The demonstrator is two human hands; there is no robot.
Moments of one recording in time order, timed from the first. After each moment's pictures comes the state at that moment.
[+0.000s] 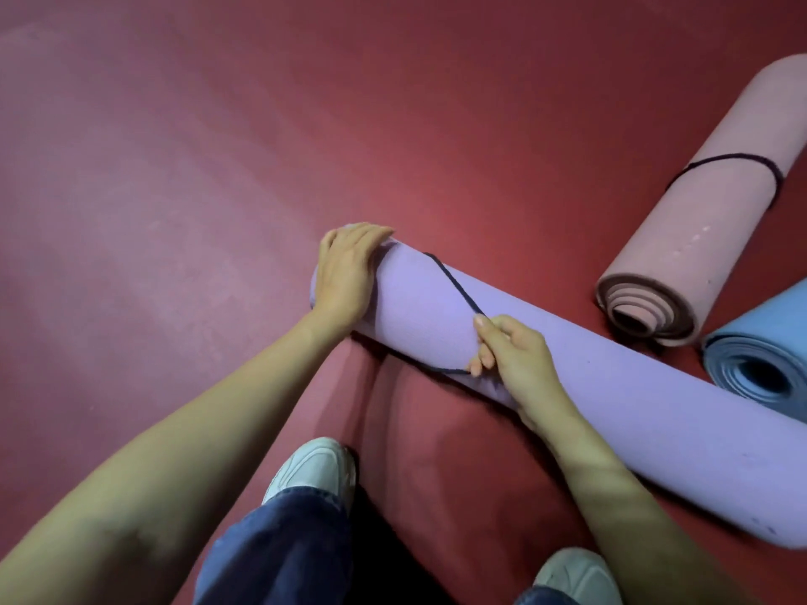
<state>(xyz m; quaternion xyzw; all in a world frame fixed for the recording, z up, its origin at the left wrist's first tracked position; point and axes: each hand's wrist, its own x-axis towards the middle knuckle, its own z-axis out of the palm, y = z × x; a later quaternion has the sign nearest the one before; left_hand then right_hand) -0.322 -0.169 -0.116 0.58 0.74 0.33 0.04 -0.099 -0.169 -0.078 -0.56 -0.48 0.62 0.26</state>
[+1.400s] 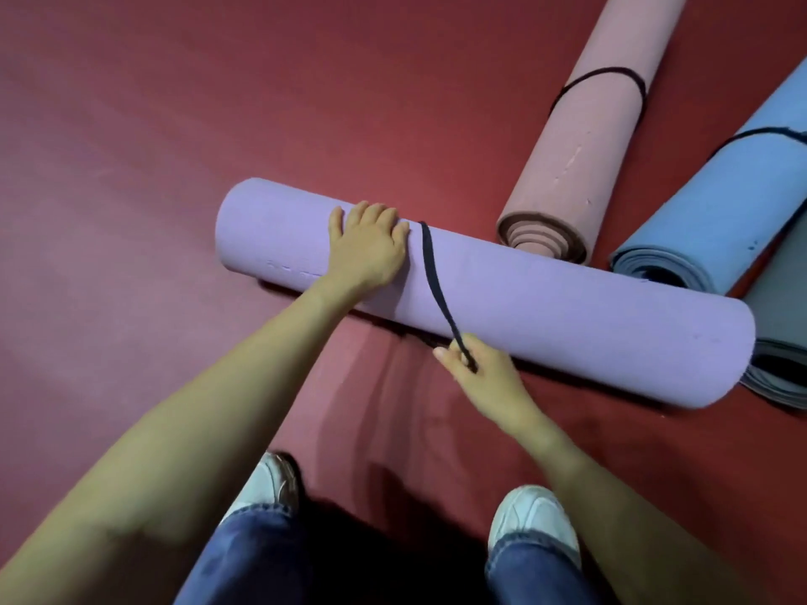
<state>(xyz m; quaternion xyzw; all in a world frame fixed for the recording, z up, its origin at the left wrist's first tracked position) -0.183 -0.096 -0.094 0.64 0.74 0.09 0.17 0.001 -0.198 -0.120 -0.60 -0.64 0.46 0.15</state>
